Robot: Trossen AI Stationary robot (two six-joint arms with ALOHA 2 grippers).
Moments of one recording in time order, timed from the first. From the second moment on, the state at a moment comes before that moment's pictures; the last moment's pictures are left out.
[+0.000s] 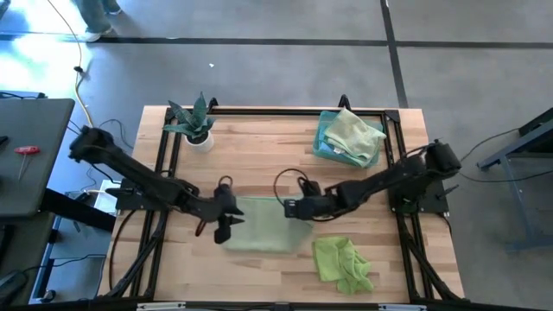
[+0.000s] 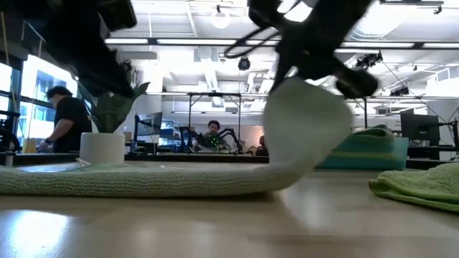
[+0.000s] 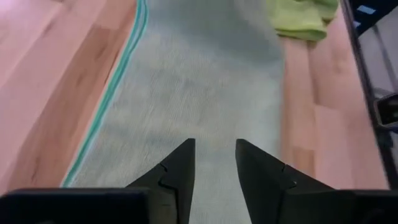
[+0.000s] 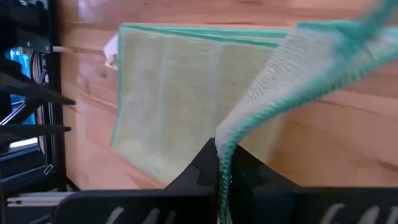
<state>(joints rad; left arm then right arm) -0.33 1.25 0.60 -0.12 -0.28 -0.57 0.29 1.69 1.10 -0.34 0.23 1.67</state>
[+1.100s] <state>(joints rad) -0.51 0.98 0.60 -0.39 -0.33 -0.83 0.25 1.97 1.42 -0.40 0.12 1.44</state>
